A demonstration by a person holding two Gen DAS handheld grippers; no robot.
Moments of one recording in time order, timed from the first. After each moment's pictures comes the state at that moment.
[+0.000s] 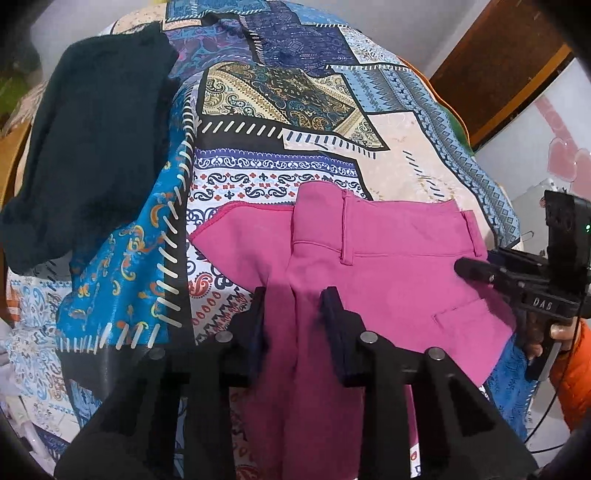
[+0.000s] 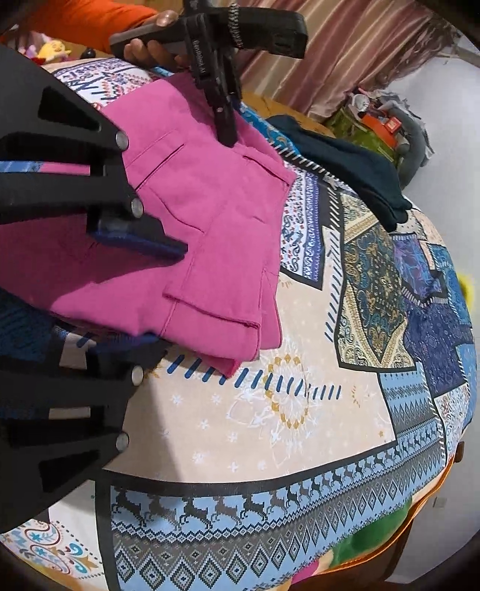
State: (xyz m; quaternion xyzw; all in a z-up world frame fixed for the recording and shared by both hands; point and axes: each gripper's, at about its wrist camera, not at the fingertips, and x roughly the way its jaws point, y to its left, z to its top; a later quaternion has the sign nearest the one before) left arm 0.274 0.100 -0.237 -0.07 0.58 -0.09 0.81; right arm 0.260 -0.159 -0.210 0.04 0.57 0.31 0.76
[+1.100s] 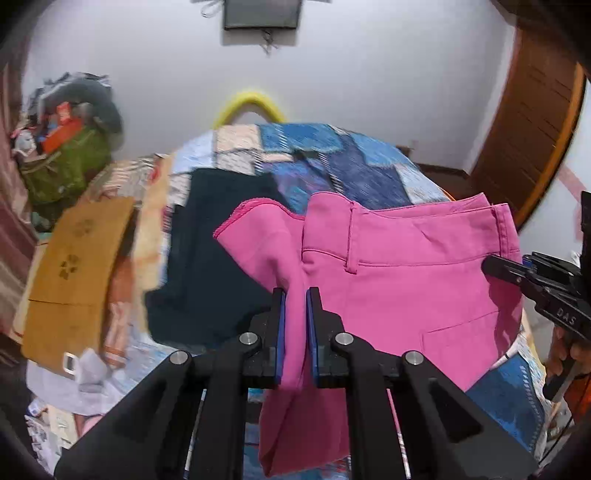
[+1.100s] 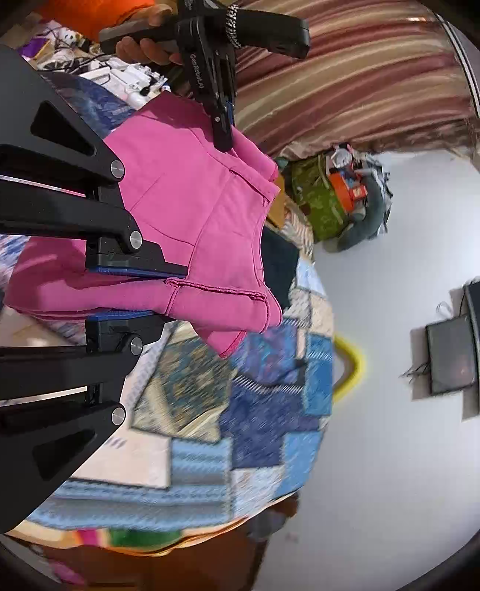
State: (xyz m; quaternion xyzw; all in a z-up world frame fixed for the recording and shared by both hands) left arm 0.247 0.199 -0.083 -0.05 0.41 0.04 0.91; right arm 0.270 -0.035 -0.061 -0.05 0.37 0.38 0.85
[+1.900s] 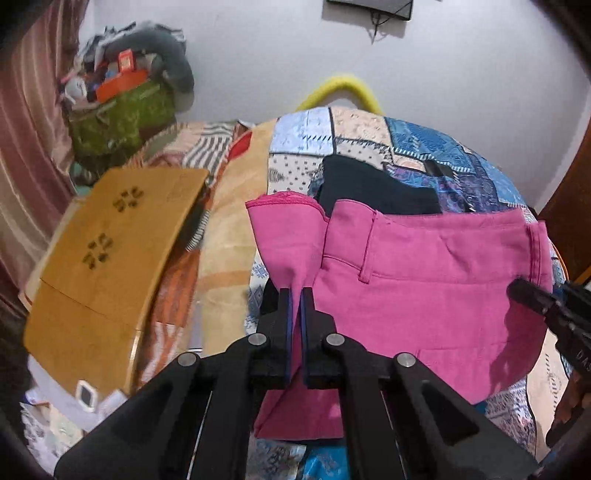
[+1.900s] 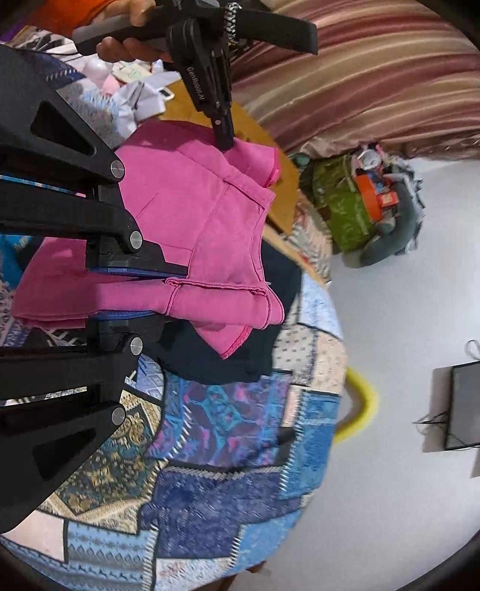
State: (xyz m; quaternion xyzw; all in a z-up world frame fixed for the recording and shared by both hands) left arm 0.352 0.377 -0.183 -0.11 0.43 0.16 0.88; right arm 0.366 0.142 -0.140 -0.09 0.40 0.40 0.82
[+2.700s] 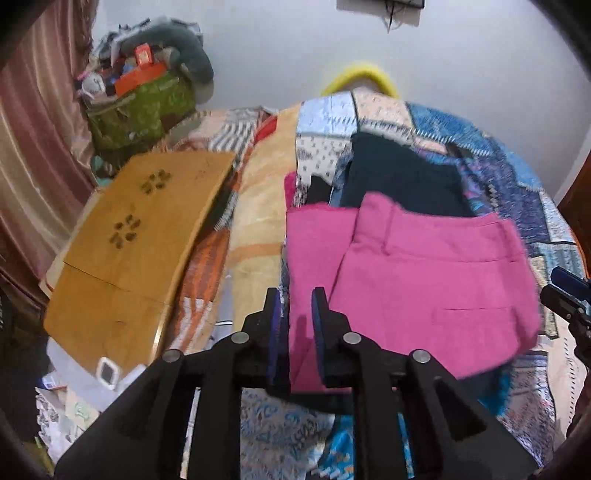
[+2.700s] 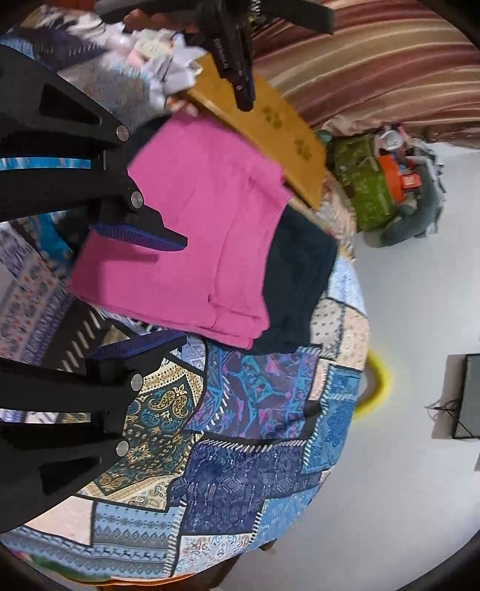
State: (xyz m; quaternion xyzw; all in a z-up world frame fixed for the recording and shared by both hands) left arm 0.307 0.368 -0.166 -0.08 0.44 0.20 0.87; right arm 0.345 0.114 -0.137 -0.13 0.41 0.36 0.83
